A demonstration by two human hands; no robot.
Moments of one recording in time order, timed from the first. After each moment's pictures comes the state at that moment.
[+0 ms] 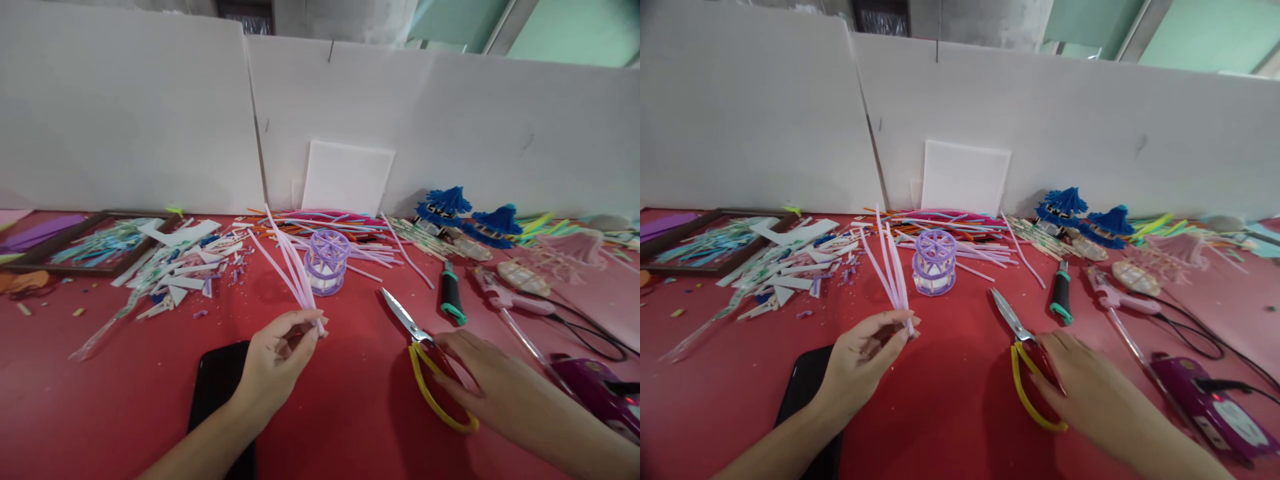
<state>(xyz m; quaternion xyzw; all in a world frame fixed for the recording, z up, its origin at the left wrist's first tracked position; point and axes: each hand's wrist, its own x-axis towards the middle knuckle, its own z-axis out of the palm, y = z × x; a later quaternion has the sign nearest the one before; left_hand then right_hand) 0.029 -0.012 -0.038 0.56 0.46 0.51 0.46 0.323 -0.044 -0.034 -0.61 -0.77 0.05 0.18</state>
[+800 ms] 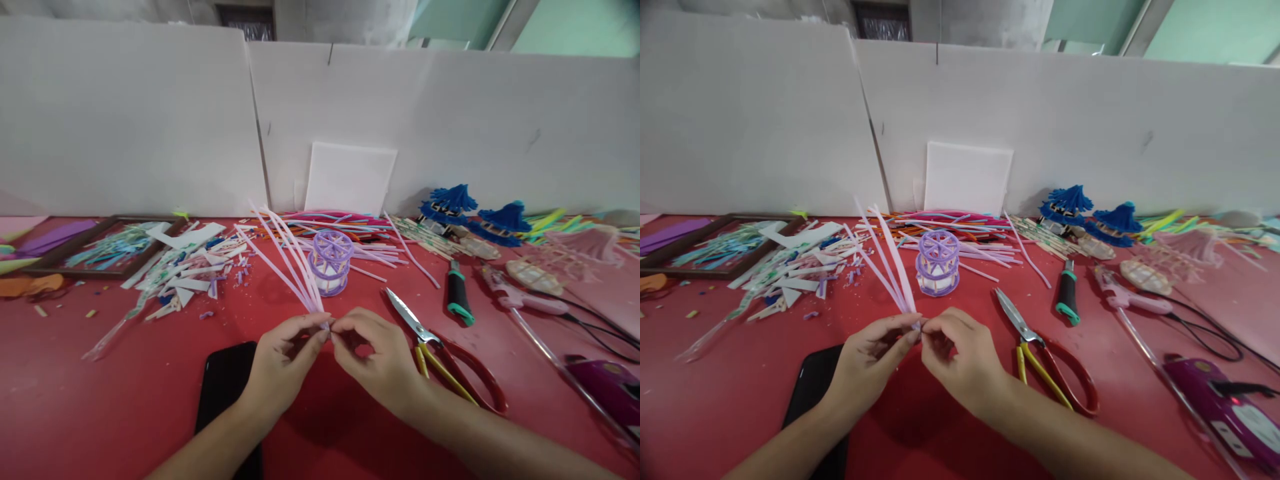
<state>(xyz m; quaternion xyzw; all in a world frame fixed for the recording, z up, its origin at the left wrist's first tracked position) 0.029 -0.012 -0.040 0.56 0.45 0.50 0.47 0.187 -0.009 -0.035 -0.41 -0.74 0.22 0.49</state>
